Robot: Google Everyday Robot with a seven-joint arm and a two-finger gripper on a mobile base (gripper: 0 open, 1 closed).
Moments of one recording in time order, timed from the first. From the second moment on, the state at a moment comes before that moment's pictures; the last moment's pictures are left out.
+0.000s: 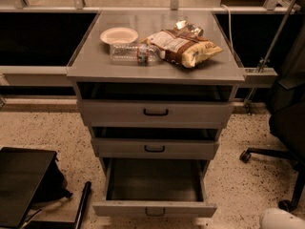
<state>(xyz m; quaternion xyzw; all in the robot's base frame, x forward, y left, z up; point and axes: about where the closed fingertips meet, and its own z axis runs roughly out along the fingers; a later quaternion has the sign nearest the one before) 0.228 -0.252 0.400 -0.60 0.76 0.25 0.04</state>
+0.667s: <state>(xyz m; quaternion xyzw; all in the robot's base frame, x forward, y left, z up) 0.258 -0.241 0.350 -0.62 0.71 0.29 0.12</state>
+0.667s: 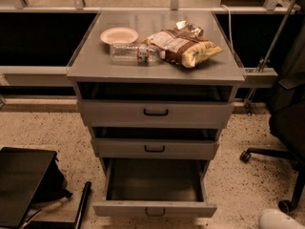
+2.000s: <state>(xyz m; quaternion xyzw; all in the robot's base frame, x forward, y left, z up) 0.278 -0.227 0.247 -0.65 0.66 0.31 0.22</state>
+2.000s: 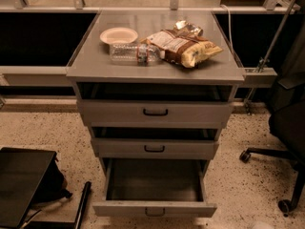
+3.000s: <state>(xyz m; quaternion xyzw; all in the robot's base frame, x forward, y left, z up) 0.296 -0.244 0.126 -0.61 0.72 0.21 0.26</state>
